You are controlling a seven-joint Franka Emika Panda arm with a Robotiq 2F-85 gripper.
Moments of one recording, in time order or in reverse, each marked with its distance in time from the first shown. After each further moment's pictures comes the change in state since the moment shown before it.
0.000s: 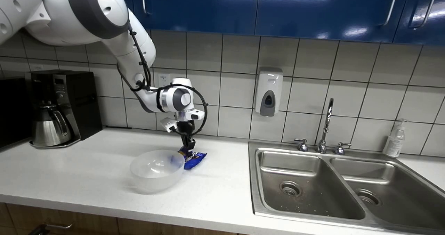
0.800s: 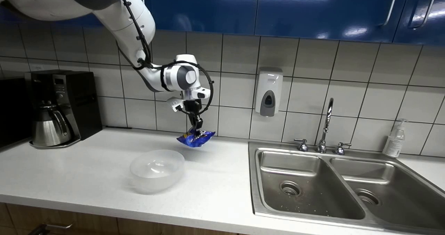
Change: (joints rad) arm -0.004 -0.159 -0.039 -0.037 0.003 0.000 -0.001
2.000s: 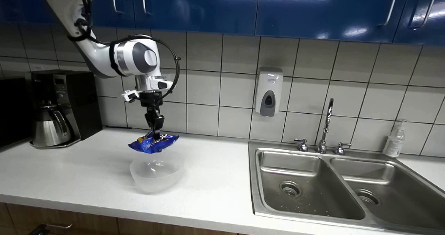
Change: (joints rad) arm 0.140 -0.470 0.049 -0.583 -0.170 -0.067 0.023
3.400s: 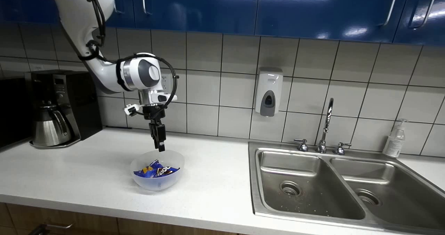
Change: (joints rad) arm -0.006 0.147 0.010 0.079 -0.043 -0.001 0.166
